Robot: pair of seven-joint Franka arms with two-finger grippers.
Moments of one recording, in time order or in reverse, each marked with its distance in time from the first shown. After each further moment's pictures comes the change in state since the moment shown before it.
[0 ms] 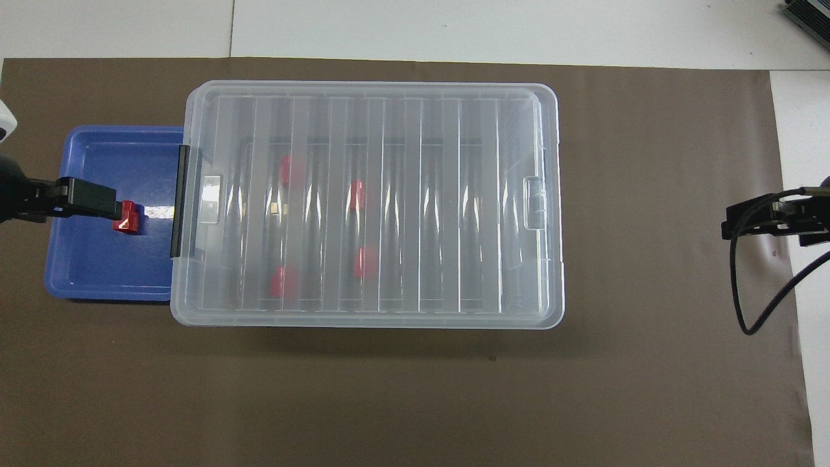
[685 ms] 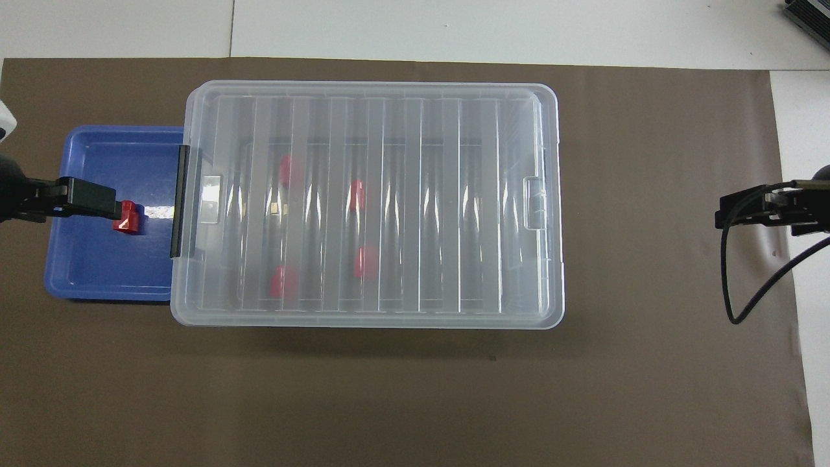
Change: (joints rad) left arm 0.000 0.000 0.001 0.000 0.000 0.002 0.000; right arm 0.010 0.001 0.007 -0.029 0.003 0.086 0.014
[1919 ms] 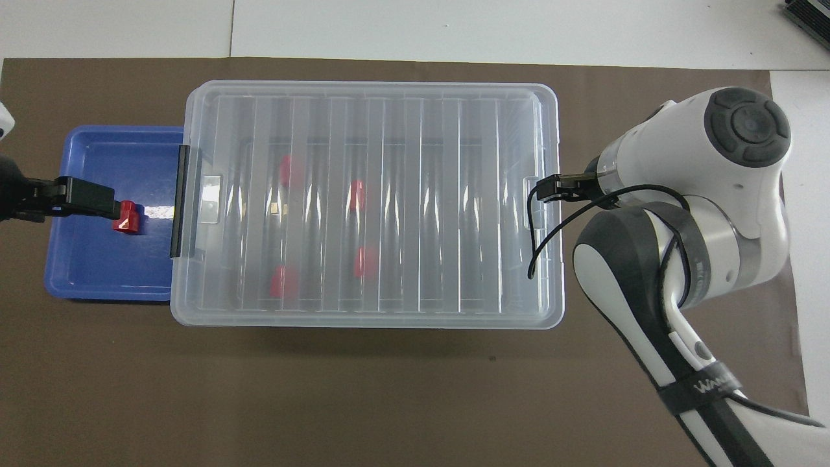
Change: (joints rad) left arm 0.000 0.000 0.003 0.000 0.000 0.001 0.000; right arm 0.221 0.193 0.009 -0.156 0.039 0.437 0.123
